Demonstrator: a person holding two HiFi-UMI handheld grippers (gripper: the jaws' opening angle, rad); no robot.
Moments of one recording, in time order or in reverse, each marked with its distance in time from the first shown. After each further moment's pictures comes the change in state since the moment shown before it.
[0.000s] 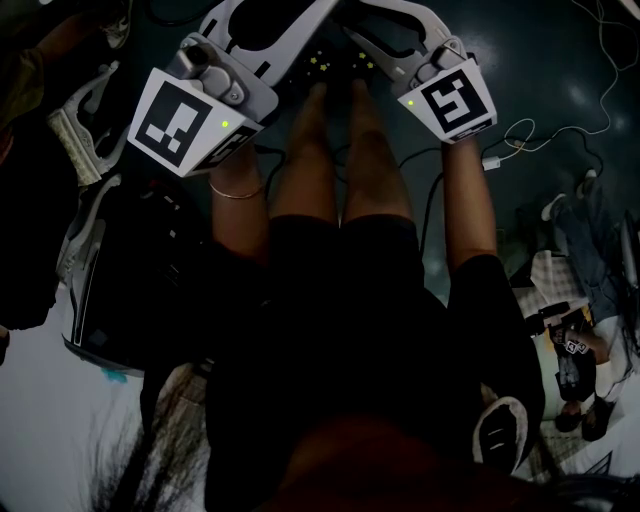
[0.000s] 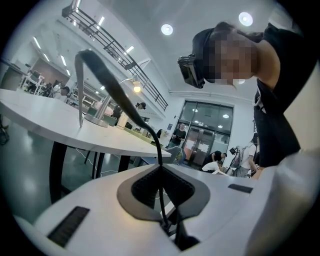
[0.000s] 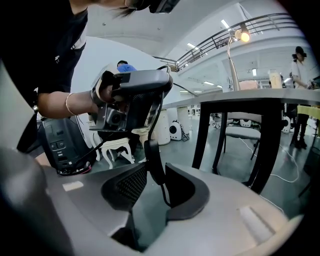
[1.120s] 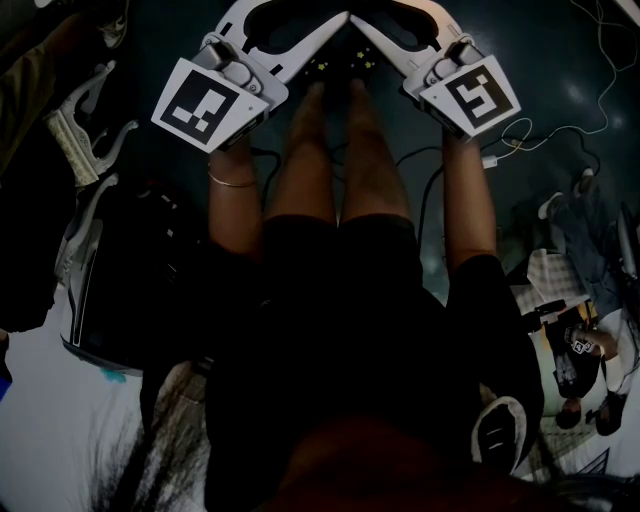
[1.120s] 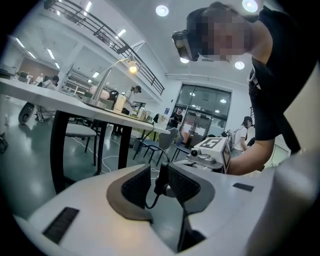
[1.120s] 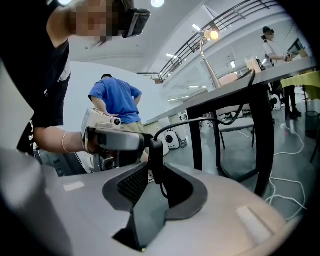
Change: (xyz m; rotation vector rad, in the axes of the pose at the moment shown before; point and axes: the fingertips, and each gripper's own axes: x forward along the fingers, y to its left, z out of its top) left arm -0.010 0.002 -0.070 0.091 0.221 -0.040; right arm -0.014 -0.013 0.026 0.222 -0.170 -0.002
